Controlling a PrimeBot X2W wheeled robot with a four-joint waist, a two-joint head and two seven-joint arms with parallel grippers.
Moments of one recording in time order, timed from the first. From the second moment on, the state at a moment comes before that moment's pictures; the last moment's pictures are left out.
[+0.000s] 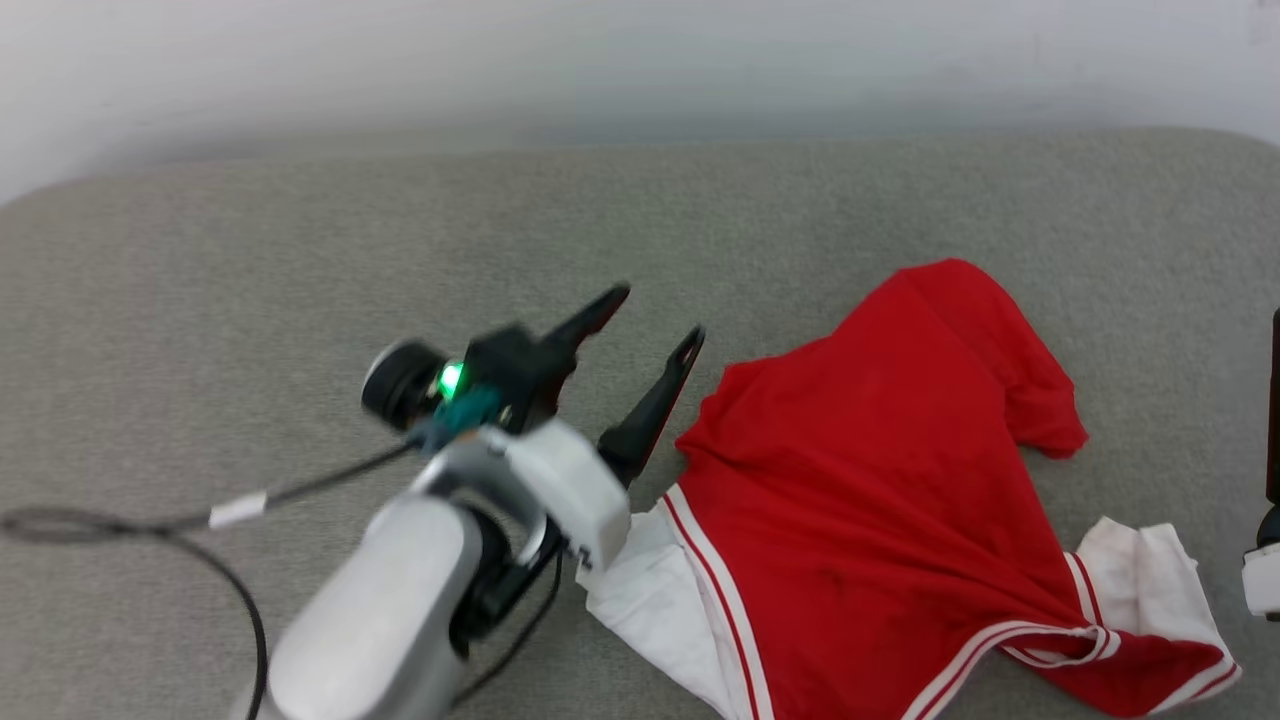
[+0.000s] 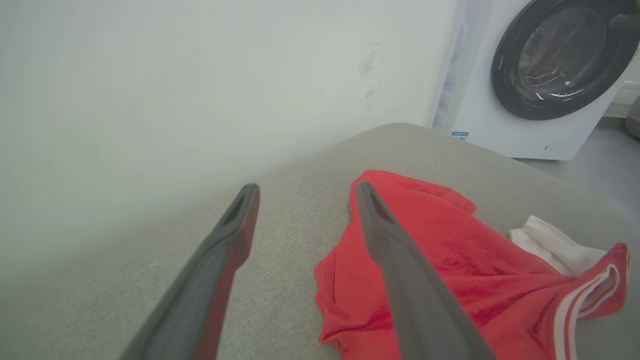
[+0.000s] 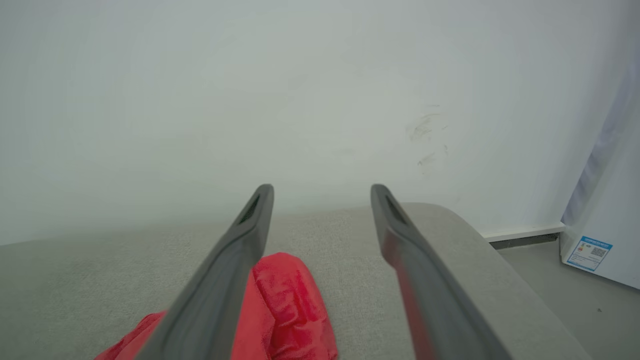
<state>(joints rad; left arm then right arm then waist) -0.43 0.24 -0.52 0.07 -0.38 -0.13 0.02 -0.05 -0.06 -0.30 -0.44 0.23 0.13 0.27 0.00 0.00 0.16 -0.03</state>
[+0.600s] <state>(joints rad) -1.04 0.46 -0.95 0.23 -0.90 -0.13 0.80 -0.08 -0.05 -0.20 -0.35 0.23 0.13 0.19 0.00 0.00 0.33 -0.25</state>
